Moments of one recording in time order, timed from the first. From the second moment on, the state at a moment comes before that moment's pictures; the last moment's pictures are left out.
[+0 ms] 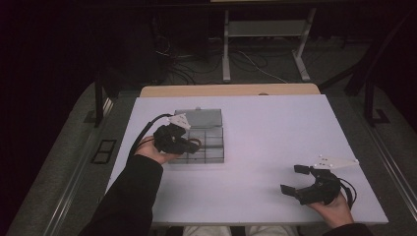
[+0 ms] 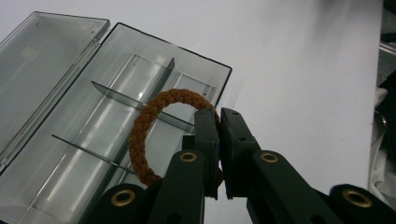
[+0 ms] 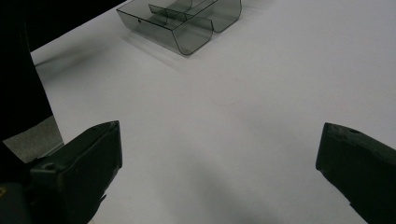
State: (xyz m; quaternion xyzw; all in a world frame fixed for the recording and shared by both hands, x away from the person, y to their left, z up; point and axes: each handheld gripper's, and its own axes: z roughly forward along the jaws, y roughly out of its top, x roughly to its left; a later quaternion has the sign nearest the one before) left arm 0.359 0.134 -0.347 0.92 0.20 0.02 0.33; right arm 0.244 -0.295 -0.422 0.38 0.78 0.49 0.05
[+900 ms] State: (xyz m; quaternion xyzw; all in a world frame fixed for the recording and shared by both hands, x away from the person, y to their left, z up) left arm 0.386 0.135 -0.372 0.92 0.22 0.00 0.32; right arm 0.244 -0.296 -0.422 0.38 0.78 0.49 0.05
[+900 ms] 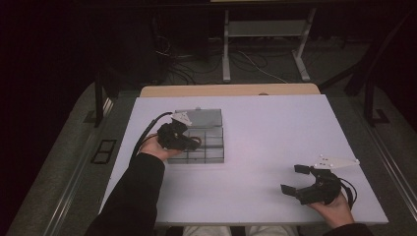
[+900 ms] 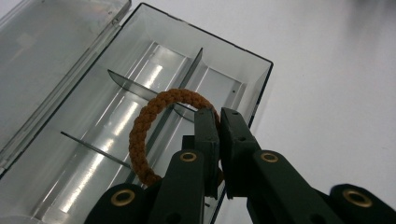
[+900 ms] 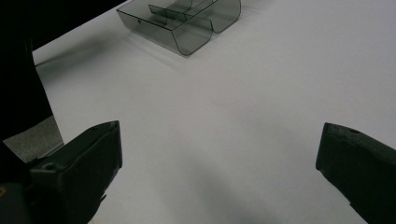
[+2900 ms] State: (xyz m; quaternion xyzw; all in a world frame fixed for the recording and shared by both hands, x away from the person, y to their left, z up) left arm 0.359 0.148 -0.360 0.88 0.28 0.02 0.38; right arm 0.243 -0.301 -0.422 0.38 0.78 0.49 0.05
